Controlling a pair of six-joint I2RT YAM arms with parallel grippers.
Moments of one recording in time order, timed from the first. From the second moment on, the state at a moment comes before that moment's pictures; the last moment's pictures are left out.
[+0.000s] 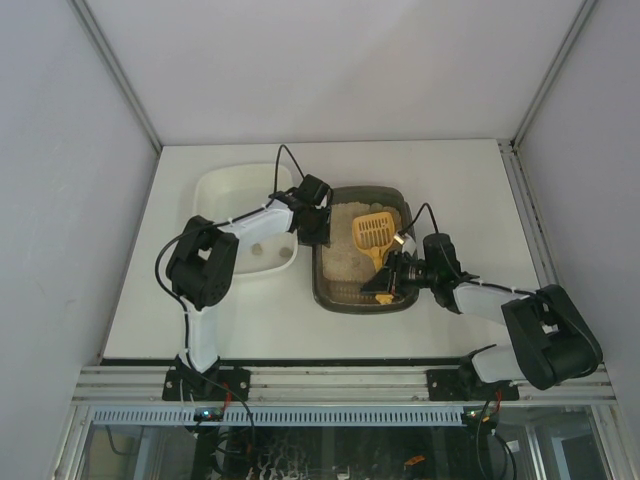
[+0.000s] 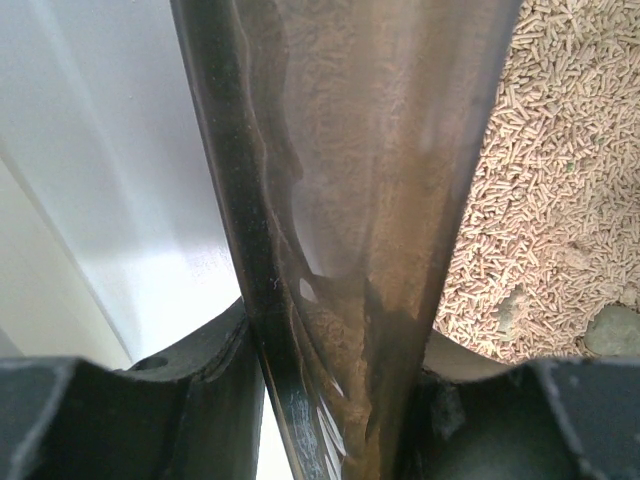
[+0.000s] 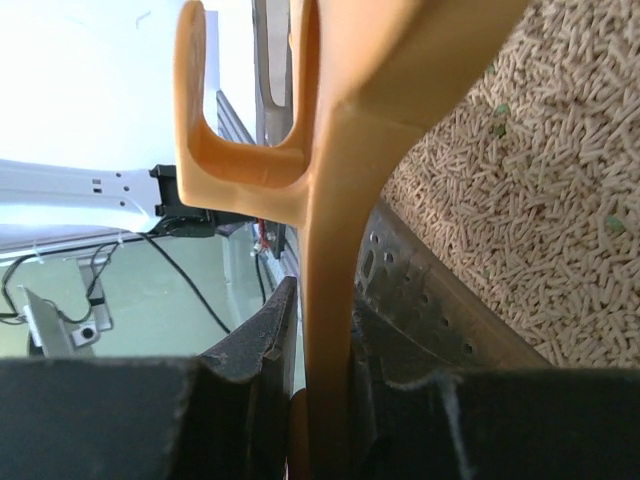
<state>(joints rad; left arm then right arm) -0.59 2.00 1.45 -0.53 0.02 -0.50 0.36 1.36 0.40 0.37 -0.87 0.89</state>
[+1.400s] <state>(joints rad) -0.60 2.00 1.45 -0.53 -0.01 -0.51 0.34 1.65 0.90 -0.04 -0.91 1.60</state>
